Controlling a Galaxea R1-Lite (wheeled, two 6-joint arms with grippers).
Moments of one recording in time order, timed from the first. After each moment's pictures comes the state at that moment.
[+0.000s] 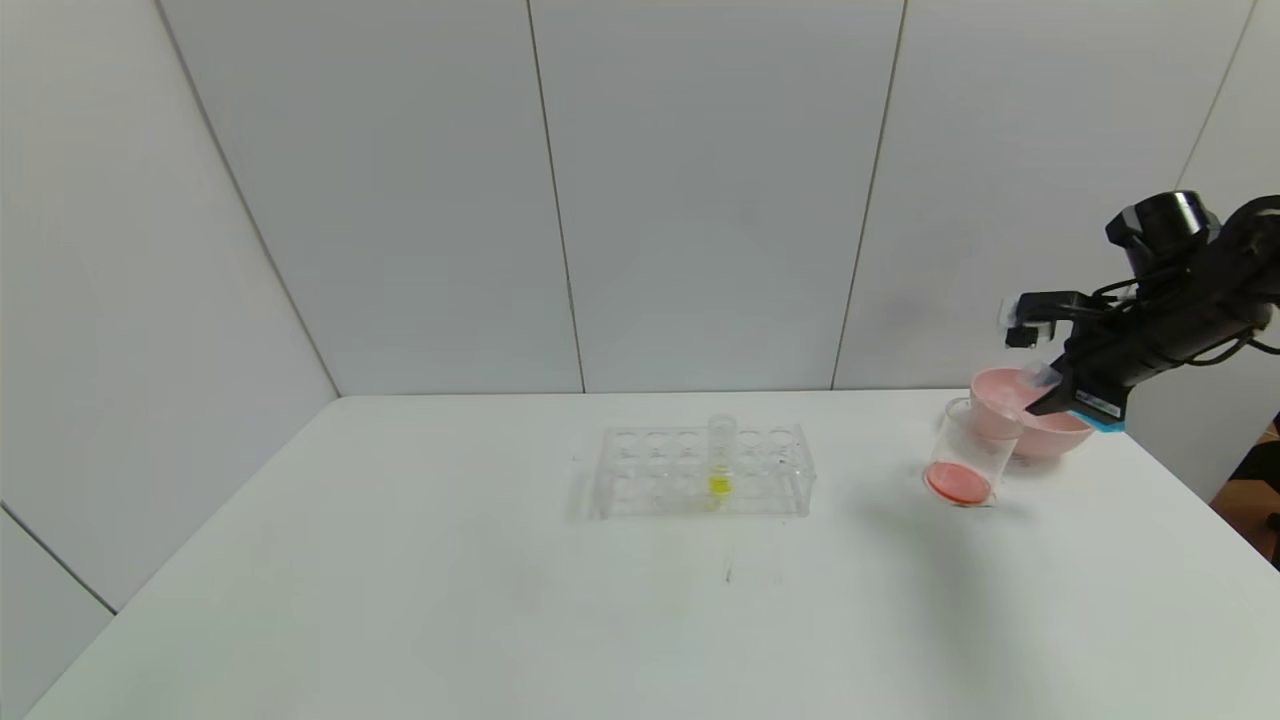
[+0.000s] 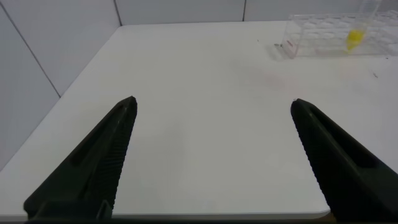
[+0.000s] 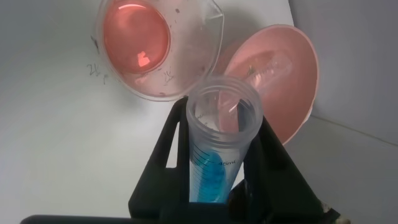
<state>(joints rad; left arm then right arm) 0.00 0.00 0.00 0.00 0.00 0.00 -0.10 2.16 -2.00 0.77 0.13 -1.13</state>
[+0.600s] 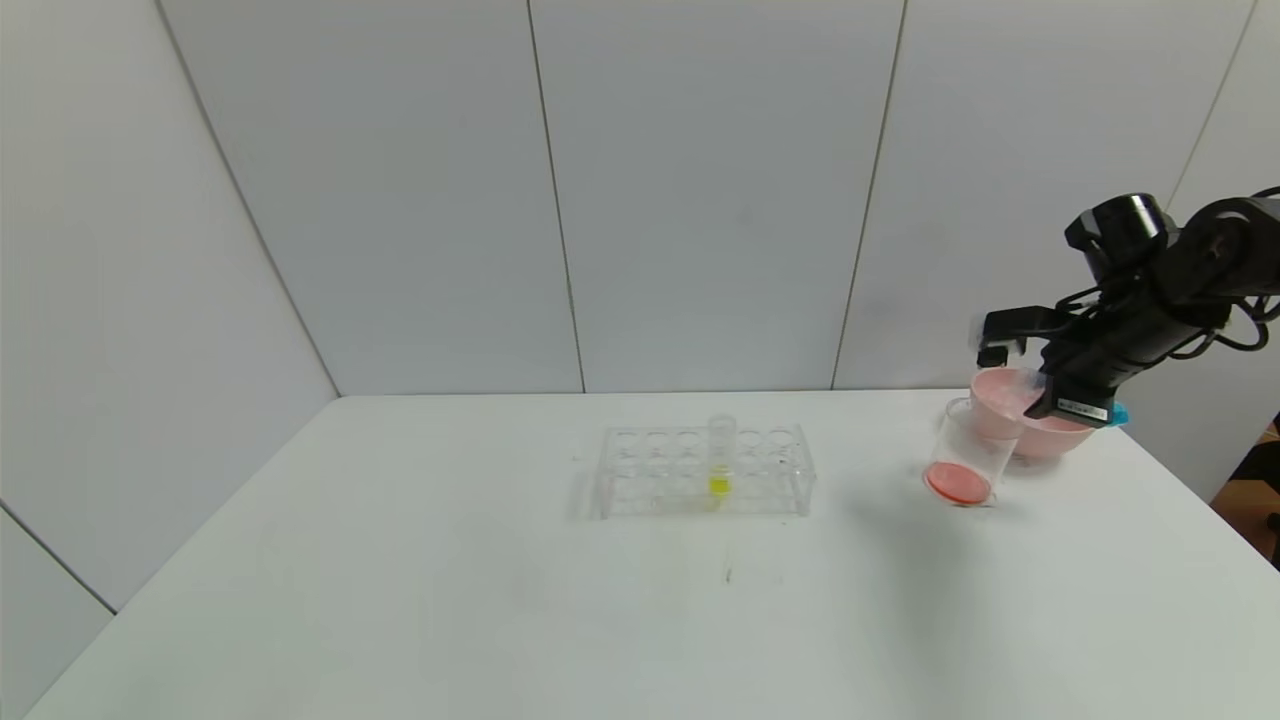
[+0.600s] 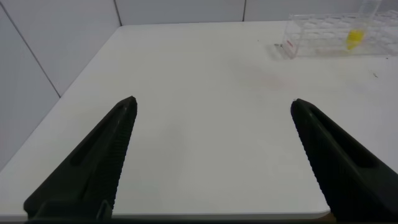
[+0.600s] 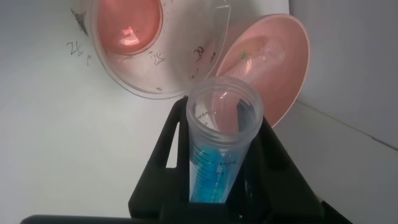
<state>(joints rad) 0.00 0.00 0.00 0.00 0.00 0.00 -0.03 2.17 -2.00 0.77 -0.07 -1.18</state>
